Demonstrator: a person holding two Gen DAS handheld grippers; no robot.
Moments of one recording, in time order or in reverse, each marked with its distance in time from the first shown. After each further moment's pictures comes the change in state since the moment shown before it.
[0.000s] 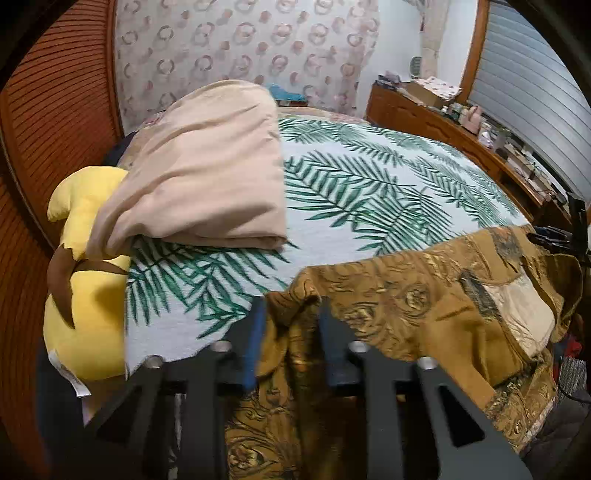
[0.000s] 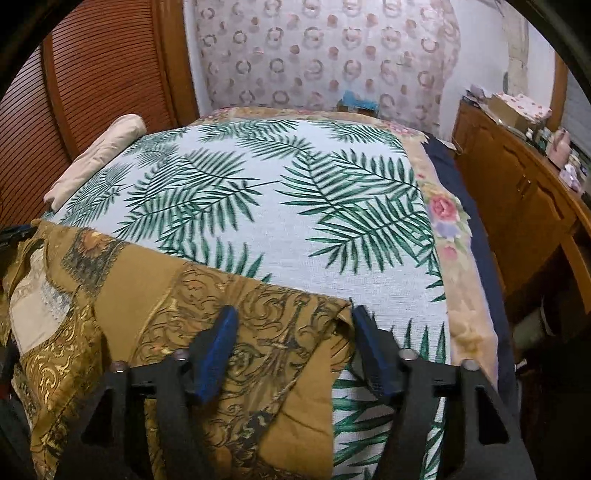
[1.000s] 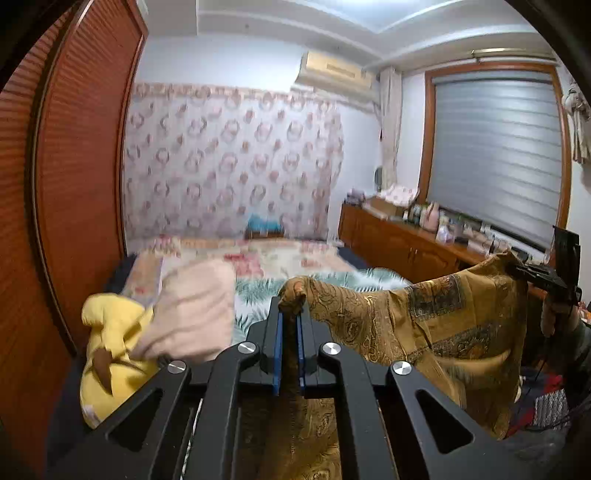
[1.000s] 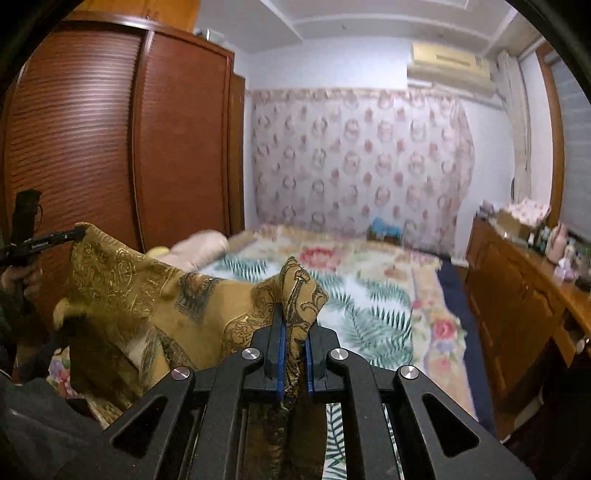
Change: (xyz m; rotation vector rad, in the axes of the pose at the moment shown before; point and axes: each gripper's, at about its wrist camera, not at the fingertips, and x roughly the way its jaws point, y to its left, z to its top) left arm -0.204 -0.073 0.011 0.046 -0.535 -0.050; right arm -0.224 0.056 -0.037 -0.124 -0.495 0.072
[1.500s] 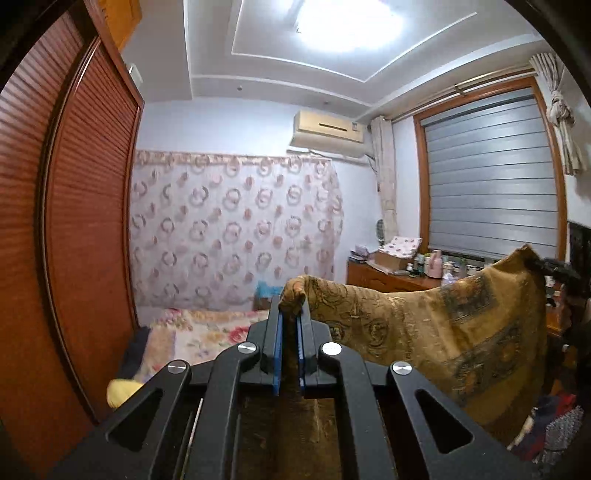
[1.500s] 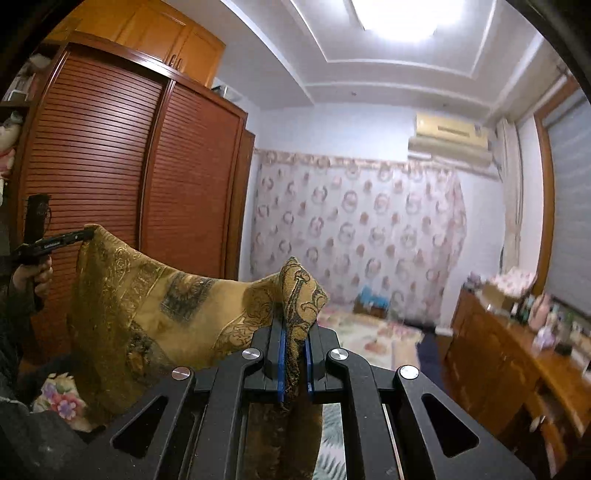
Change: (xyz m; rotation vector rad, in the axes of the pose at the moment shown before) left arm -0.019 0.007 0.105 0.084 -0.207 0.047; right arm -0.077 -0.004 0.072 -0.107 -0.218 -0.037
